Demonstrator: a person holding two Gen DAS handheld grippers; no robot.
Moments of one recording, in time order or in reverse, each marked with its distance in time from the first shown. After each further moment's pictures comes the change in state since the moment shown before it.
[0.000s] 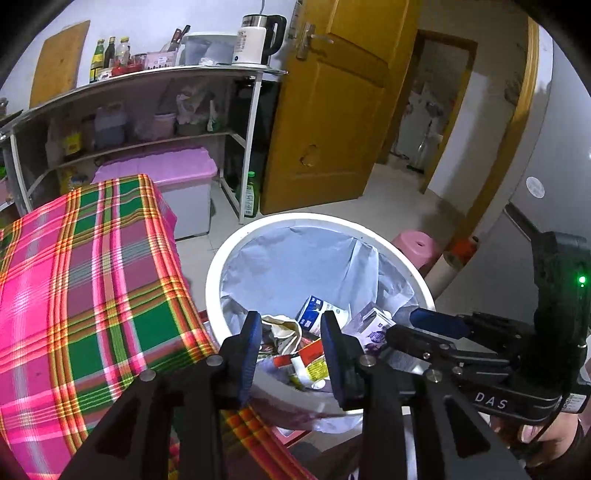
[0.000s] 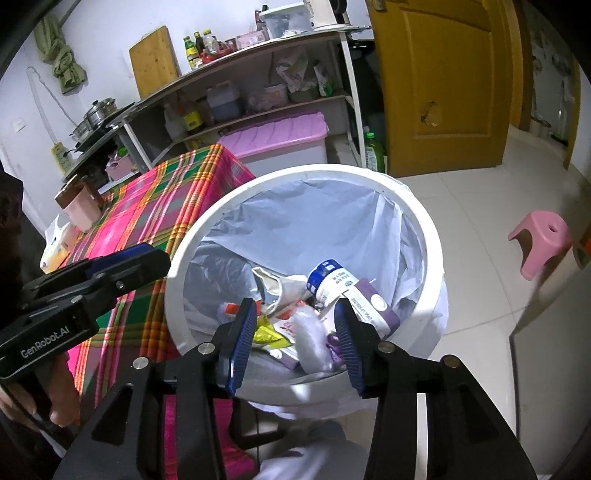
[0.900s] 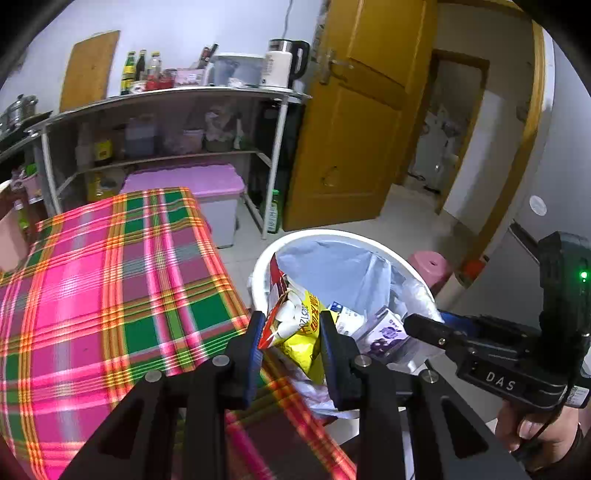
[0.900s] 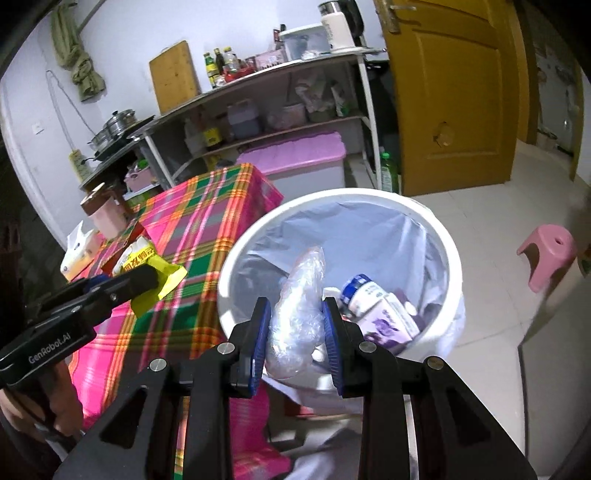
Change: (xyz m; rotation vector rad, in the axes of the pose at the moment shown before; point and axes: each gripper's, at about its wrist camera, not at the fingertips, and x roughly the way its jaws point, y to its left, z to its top) left arm -0.050 0.013 -0.013 -0.032 -0.073 0.058; right arm -0.025 0.030 -0.005 -0.010 -0.068 0.040
